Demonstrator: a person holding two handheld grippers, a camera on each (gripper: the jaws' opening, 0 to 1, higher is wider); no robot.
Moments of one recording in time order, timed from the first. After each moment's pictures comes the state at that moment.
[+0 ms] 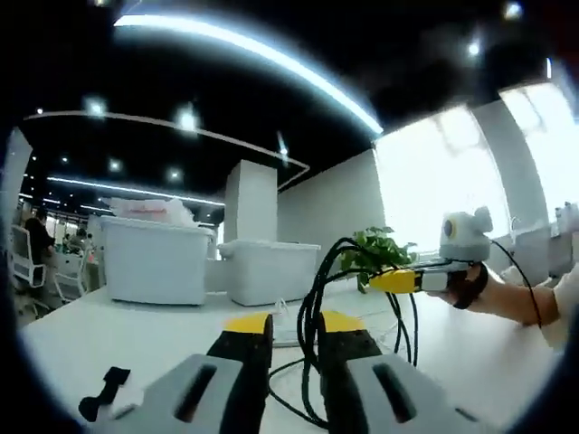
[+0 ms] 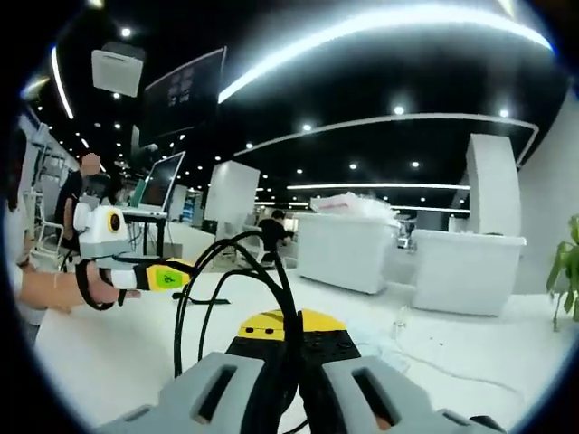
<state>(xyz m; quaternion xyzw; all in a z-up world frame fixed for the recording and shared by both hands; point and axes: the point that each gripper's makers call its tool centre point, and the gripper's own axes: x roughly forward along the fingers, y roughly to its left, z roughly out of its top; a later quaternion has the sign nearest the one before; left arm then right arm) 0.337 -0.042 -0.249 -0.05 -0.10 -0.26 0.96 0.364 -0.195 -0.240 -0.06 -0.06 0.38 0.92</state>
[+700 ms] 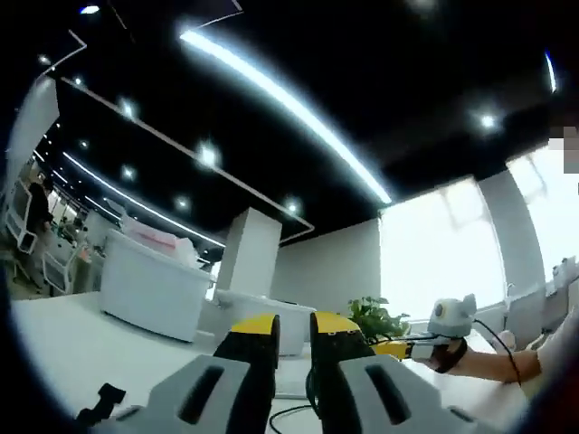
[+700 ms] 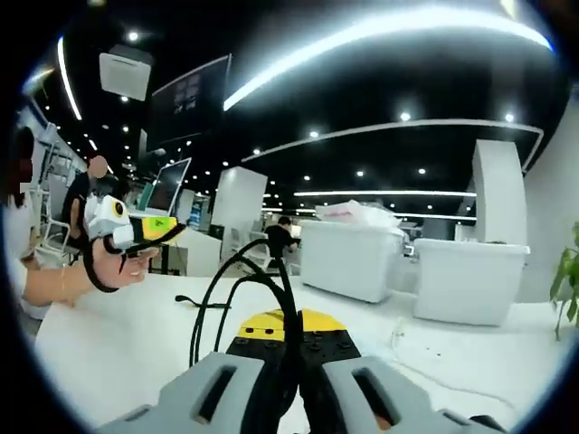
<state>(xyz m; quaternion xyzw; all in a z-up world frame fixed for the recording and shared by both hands) 0.322 -0.003 -0.198 -0.12 -0.20 -0.24 0.94 0.358 -0.204 -0.220 -0.06 -0.11 0.41 0.90</state>
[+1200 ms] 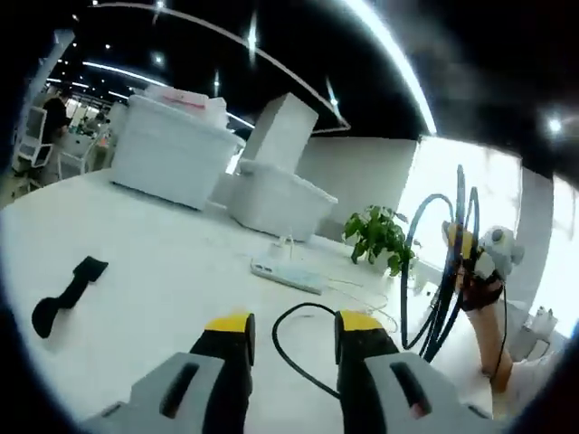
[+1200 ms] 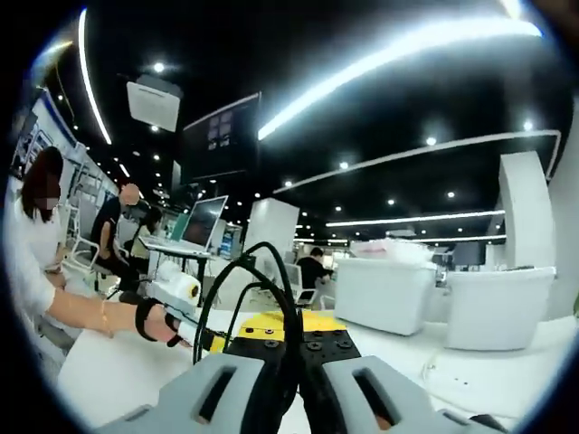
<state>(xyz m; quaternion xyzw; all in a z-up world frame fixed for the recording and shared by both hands) 0.356 -0.049 -0.320 -0.22 0.12 -0.29 0.92 0.314 -0.190 -0.181 -0.03 -0.15 0.46 0.87</state>
